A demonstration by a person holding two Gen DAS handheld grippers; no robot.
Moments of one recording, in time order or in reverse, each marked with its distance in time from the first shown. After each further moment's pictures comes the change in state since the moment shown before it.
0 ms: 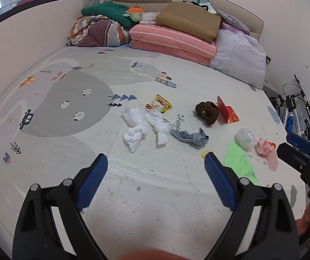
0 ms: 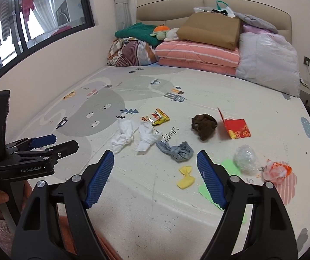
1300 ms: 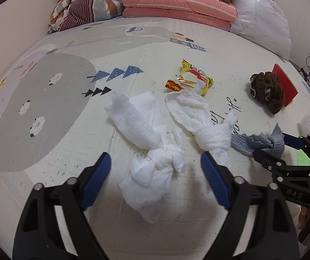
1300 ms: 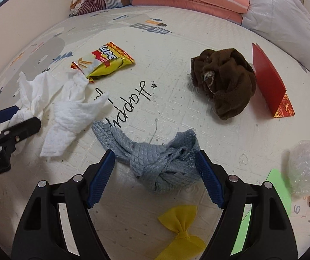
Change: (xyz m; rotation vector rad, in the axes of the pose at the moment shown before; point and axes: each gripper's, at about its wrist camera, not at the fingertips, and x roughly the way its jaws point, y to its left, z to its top) left arm 0.232 0.031 0.016 0.127 0.119 0.057; right arm 0.275 -0.054 -0.037 0.020 0.287 -0.180
